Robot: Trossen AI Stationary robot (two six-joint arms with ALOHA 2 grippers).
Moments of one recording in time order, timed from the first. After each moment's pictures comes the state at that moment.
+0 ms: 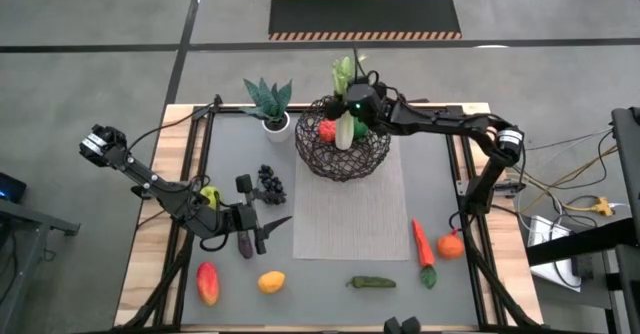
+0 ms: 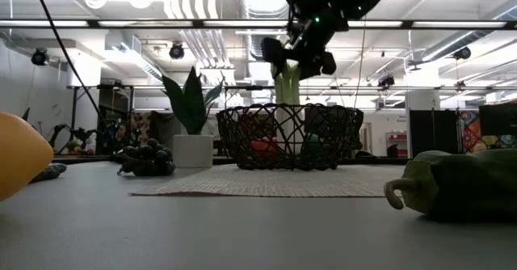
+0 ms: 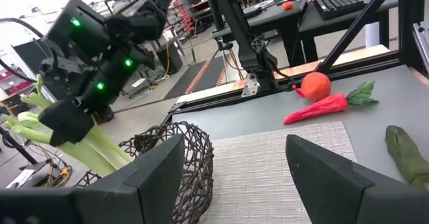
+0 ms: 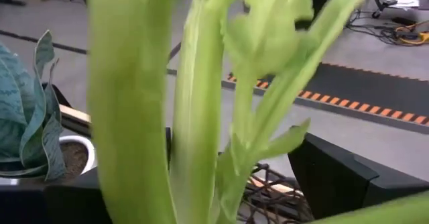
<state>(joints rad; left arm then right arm) -0.59 1.11 0.68 0.30 -0.88 0.22 -0.42 1.74 1.33 -0.07 0.61 0.38</state>
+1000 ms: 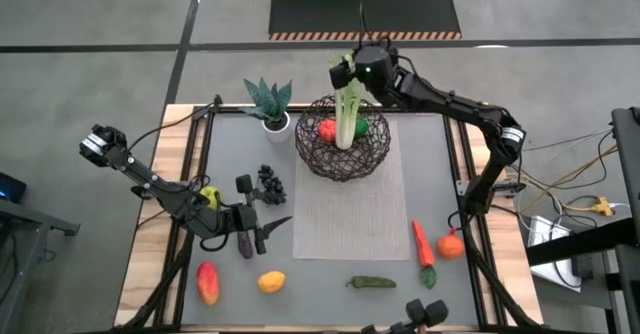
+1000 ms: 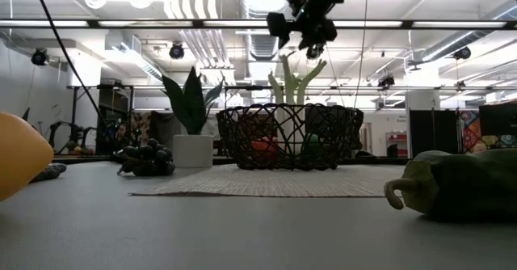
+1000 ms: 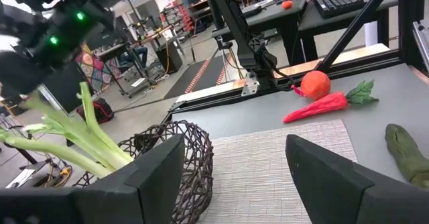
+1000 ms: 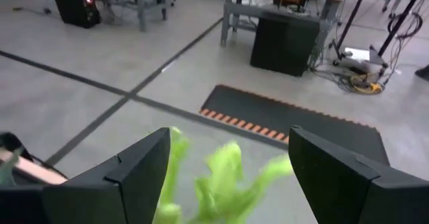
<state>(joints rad) -0.59 1.11 0.68 0.30 -0.88 0.22 -0.51 1.74 1.63 -0.24 0.63 0.15</state>
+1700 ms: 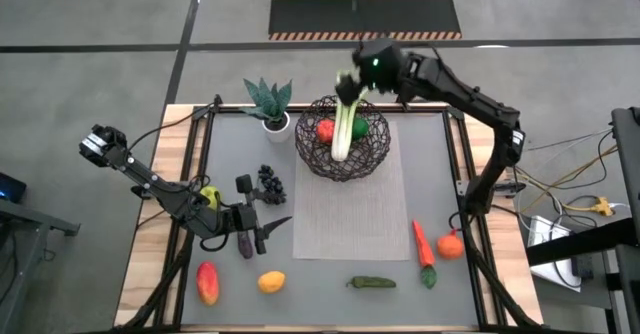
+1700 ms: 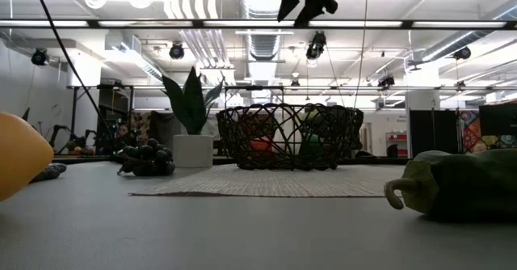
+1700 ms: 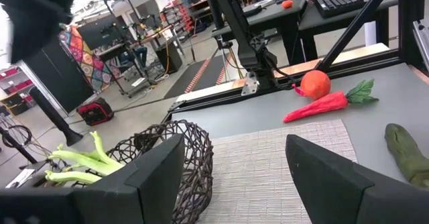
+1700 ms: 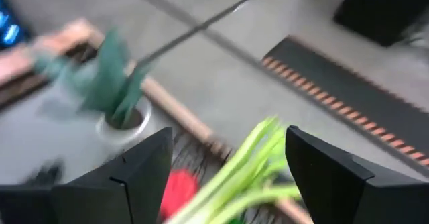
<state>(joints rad) -0.59 1.11 0.68 0.30 -0.88 0.21 -0.42 1.73 2.00 -0.88 0.33 0.16</state>
